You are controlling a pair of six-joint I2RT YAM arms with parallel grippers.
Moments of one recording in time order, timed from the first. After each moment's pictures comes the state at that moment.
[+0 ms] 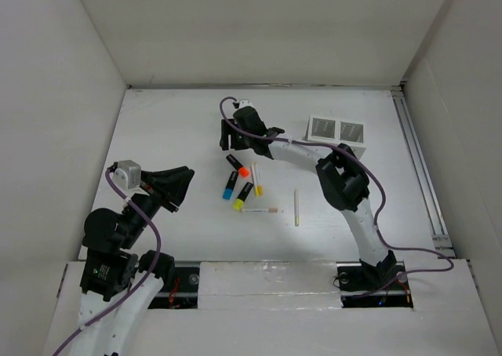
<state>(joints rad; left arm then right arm) -0.31 0.27 0.73 -0.29 0.28 -0.39 0.75 2.24 1.77 -0.10 0.08 0.51</state>
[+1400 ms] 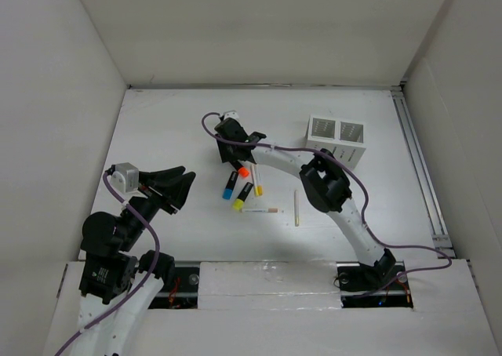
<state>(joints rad) -0.31 0.25 0.73 -0.29 0.28 -0.39 0.83 2.44 2.03 -0.41 0.28 0.38</state>
